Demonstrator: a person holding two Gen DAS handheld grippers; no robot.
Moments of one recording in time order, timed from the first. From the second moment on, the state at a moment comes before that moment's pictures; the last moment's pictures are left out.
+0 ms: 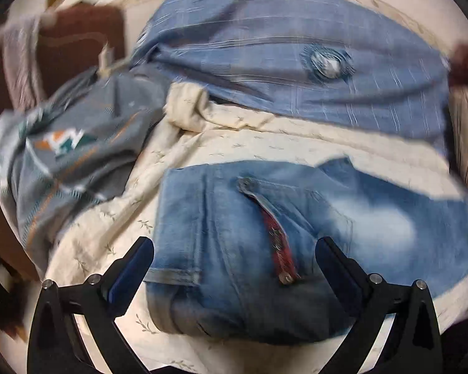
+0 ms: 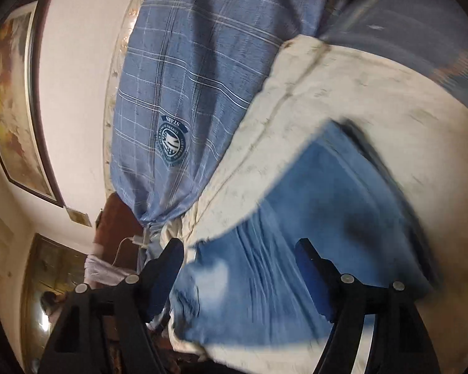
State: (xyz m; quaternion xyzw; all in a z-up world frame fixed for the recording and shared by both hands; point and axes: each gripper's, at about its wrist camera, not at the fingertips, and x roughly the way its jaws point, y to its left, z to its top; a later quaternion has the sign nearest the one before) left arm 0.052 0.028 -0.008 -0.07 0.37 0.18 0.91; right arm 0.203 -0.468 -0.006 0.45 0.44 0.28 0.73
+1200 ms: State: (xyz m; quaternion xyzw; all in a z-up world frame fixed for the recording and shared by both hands) left arm 0.196 -0.203 -0.054 0.04 0.49 0.02 0.87; right arm 0.188 -0.524 -0.022 0.33 0.52 0.12 0.78
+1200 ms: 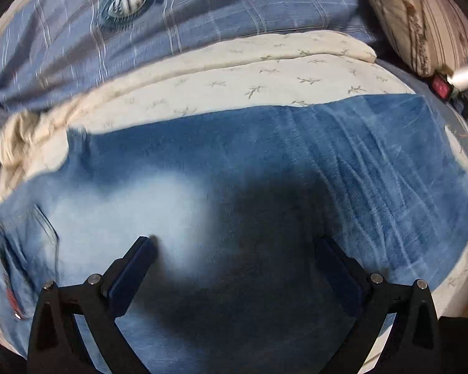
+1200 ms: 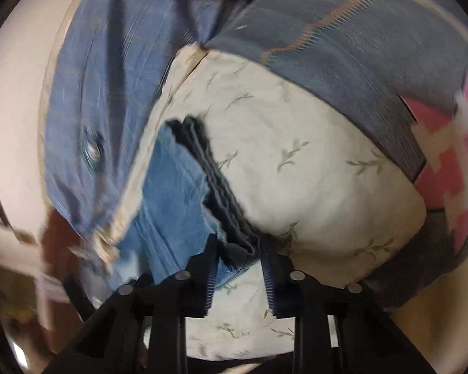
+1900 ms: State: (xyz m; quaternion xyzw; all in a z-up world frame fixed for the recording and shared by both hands) left arm 0.196 -0.207 -0.057 0.03 0.49 0.02 0.87; right arm 0.175 -0.526 -0.035 0.42 0.47 0.16 0.76
